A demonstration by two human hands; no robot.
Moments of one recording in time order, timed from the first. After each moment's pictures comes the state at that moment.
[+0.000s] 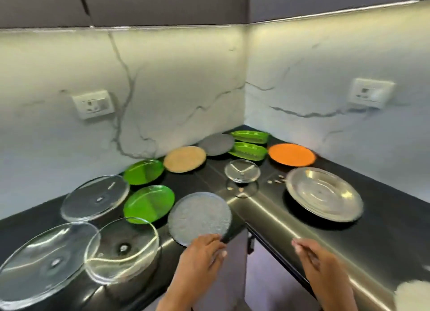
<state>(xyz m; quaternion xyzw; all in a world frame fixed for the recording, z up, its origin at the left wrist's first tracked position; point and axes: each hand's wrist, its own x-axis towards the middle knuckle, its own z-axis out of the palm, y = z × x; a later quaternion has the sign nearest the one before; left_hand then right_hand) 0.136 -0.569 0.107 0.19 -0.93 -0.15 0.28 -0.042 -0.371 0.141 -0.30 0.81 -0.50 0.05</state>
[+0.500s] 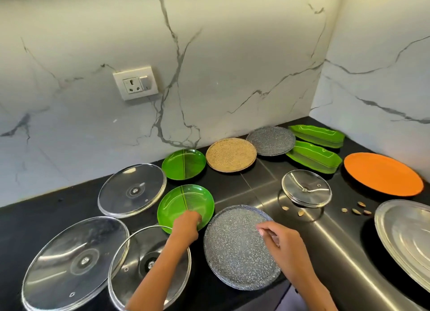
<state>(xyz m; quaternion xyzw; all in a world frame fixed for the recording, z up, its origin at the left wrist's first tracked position) 0.137 -0.807 0.077 0.52 -0.84 -0.12 -0.07 -0.058 -0.625 0.108 -0.53 0.74 -0.38 0.18</state>
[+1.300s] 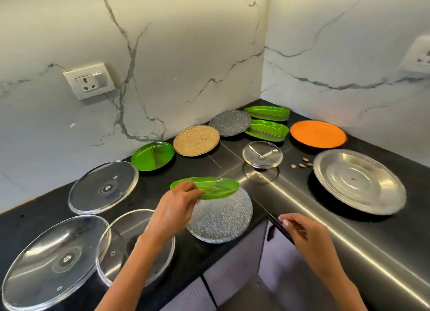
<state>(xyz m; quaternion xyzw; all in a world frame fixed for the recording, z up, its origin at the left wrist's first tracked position) 0.147 -0.711 0.169 0.19 -0.95 -0.07 0.23 -0.065 -0.479 0.101 -0.40 0.79 -0.45 0.09</state>
